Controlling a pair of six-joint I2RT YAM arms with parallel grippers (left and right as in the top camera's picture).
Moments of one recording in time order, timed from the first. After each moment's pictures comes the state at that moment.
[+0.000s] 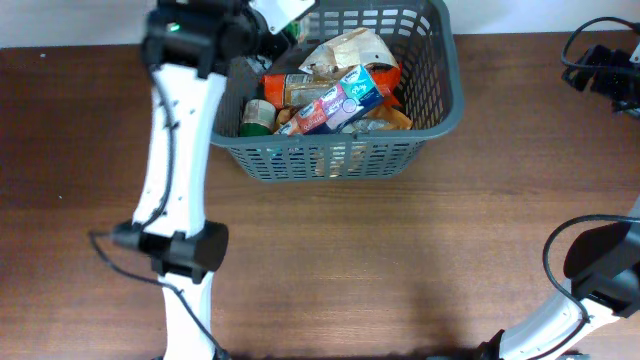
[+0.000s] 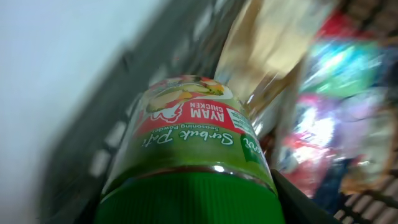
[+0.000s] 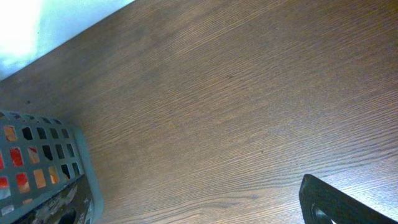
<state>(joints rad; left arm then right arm) -0.27 2.24 2.74 -1.34 0.09 0.62 -0.48 2.00 2.19 -1.25 -0.27 0.02</state>
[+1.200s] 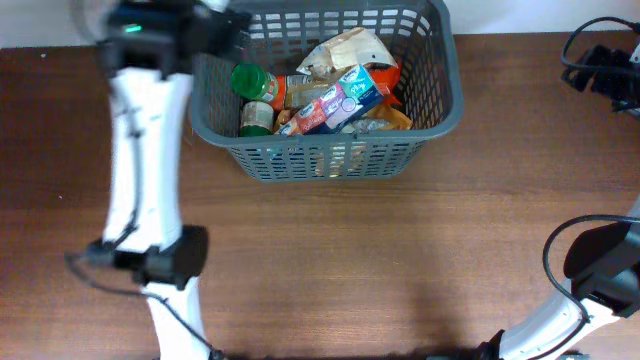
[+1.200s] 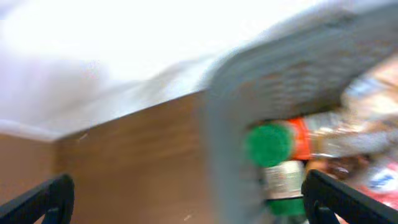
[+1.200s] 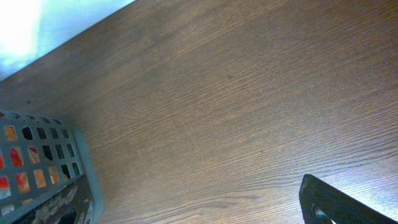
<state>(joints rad) -0.13 2.13 2.79 -1.38 -0.20 0.25 -0.48 2.00 2.19 -1.25 -0.27 0.02</state>
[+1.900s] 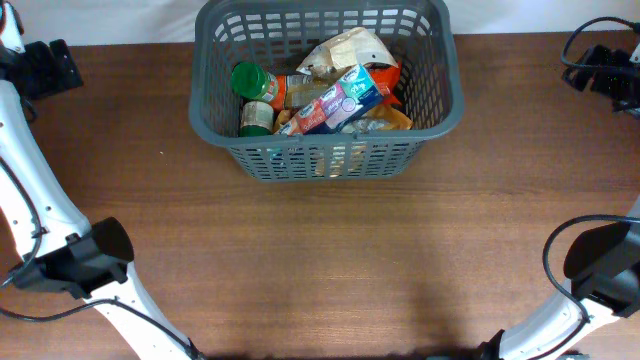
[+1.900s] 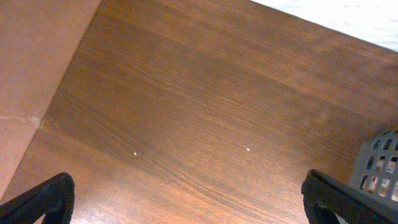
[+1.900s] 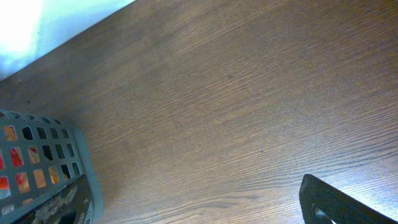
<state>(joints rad) 0.41 2.21 2.80 -1.58 -0.04 0.02 -0.48 2.00 2.19 -1.25 -0.27 0.02</state>
